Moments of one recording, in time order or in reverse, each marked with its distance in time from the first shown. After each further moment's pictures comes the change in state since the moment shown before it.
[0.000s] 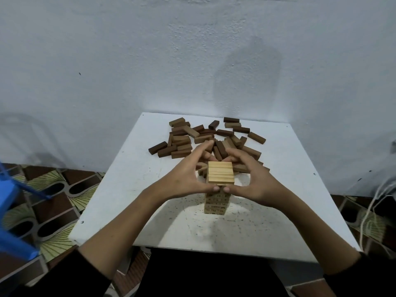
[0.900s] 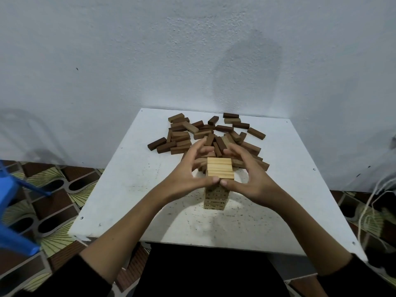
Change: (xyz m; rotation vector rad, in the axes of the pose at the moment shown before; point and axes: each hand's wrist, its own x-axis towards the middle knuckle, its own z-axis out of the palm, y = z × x) left_hand -0.009 -0.013 0.010 -0.199 0.043 -0.049; right_hand -0.007 0.001 0.012 0.113 0.019 0.025
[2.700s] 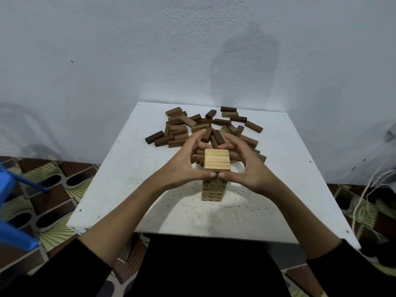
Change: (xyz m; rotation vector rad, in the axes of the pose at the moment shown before) left_hand 0.006 -0.002 -0.002 0.018 -0.032 0.031; right_hand 0.005 0.008 0.000 0.095 -0.004 -0.001
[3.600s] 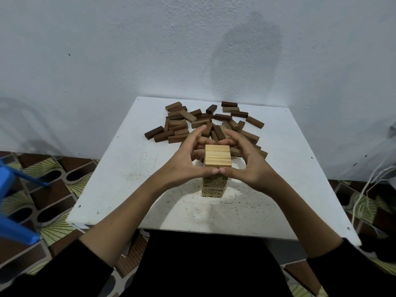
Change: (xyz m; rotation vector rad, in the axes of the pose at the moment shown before) left_hand -0.005 -0.001 0.004 -0.057 0.035 -0.003; right_hand 0.000 0.004 0.002 -0.005 0.007 -0.058
